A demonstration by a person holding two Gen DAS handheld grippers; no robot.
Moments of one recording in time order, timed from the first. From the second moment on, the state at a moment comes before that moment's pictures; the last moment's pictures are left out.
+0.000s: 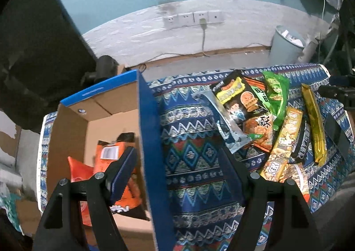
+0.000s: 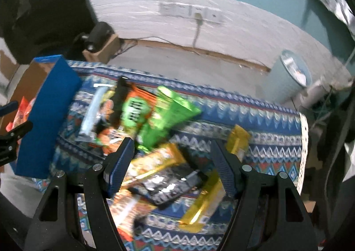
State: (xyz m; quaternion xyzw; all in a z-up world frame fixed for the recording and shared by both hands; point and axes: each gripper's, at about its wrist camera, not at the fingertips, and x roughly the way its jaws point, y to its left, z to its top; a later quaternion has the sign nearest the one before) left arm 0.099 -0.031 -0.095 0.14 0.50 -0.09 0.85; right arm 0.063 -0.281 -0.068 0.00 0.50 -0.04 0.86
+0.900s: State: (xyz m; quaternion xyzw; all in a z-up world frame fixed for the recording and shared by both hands) left arm 0.176 -0.071 -0.160 0.06 0.57 -0.09 0.82; right arm 0.053 -0.376 -0.166 0.09 0.58 -0.10 0.81
